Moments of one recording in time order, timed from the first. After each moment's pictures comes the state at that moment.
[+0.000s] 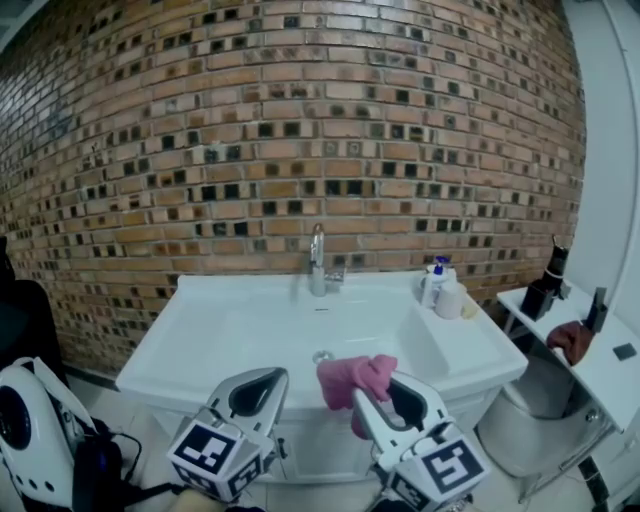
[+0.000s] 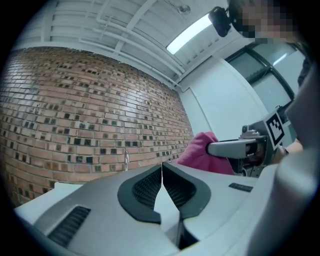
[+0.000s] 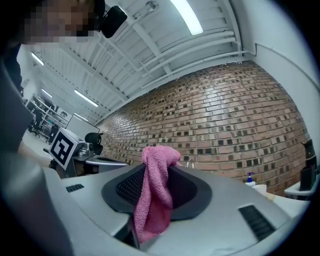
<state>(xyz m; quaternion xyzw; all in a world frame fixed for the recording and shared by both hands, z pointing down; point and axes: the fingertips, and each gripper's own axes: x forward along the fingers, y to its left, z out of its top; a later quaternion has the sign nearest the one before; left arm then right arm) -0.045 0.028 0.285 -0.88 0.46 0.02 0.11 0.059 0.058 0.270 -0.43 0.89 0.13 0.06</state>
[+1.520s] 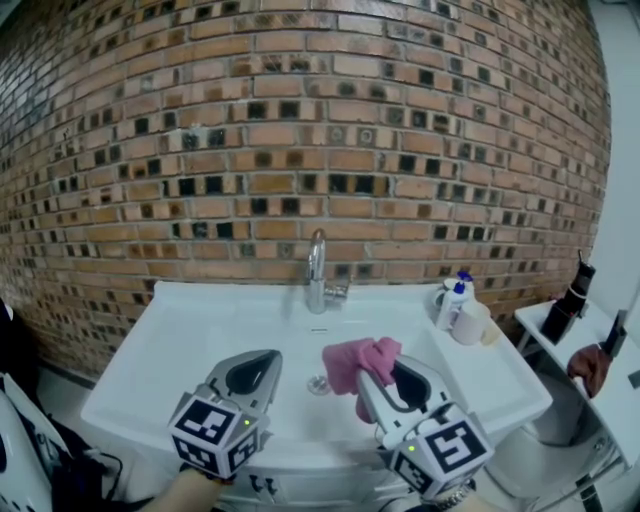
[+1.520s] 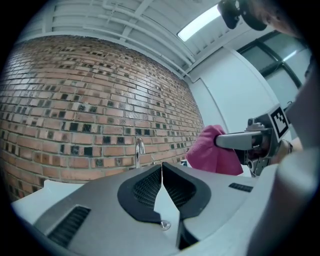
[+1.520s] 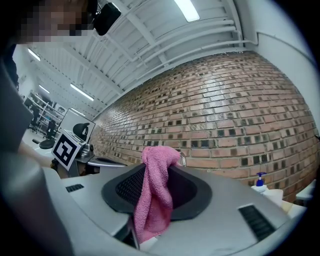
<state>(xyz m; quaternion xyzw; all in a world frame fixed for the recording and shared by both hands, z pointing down) -0.061 -0.146 0.293 -0.87 0.49 0.00 0.08 0.064 -0.106 0.264 -0.44 0.89 0.11 0.04</state>
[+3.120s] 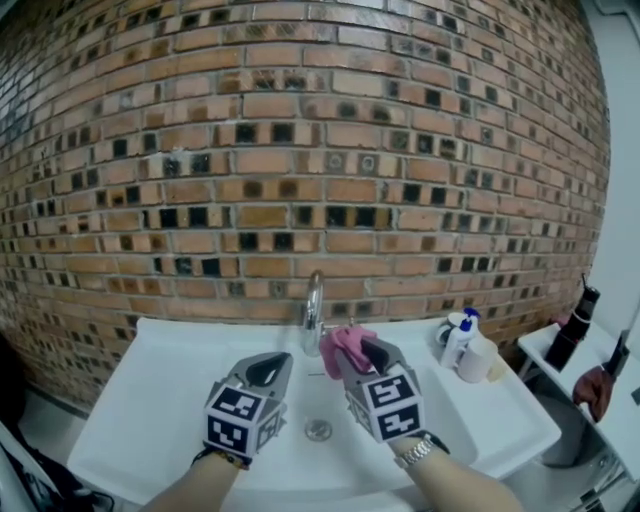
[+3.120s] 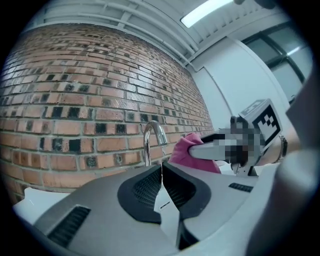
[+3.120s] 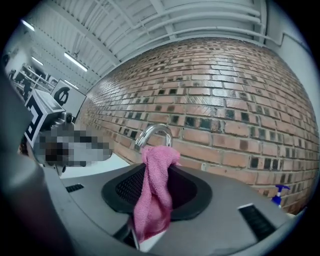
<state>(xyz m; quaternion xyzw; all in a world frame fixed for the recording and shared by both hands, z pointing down) -0.058 -0.293 0.297 -0.87 0.49 -0.04 0.08 0.036 -0.308 0.278 -0.51 0.85 0.12 -0.08</state>
